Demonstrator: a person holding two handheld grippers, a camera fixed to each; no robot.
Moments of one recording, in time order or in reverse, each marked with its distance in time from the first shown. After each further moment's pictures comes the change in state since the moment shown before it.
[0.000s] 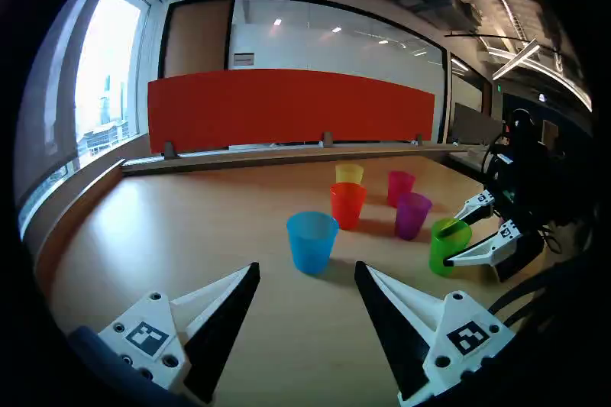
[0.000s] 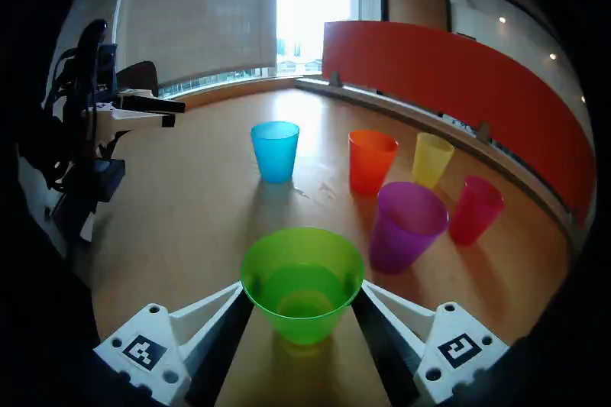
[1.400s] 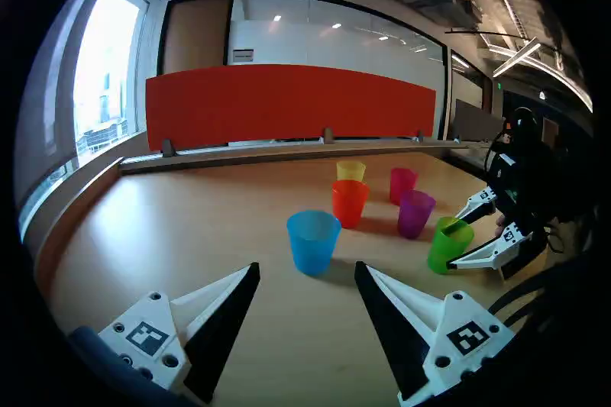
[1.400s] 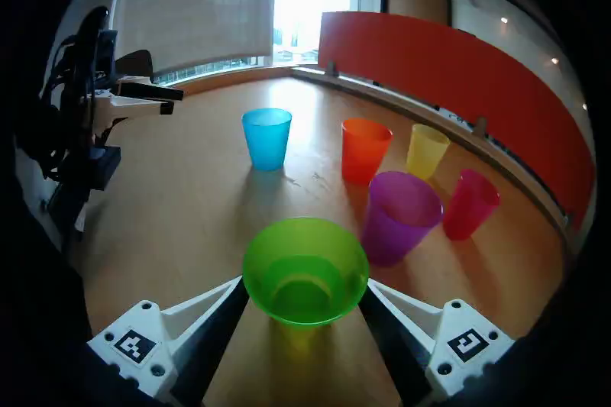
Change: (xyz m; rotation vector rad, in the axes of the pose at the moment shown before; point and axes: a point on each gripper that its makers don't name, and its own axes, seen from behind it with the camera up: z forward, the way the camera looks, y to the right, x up) left arm -0.002 -0.002 0.011 0.000 -0.019 0.002; right arm -0.009 0.009 0.004 -0.030 -0.051 -0.016
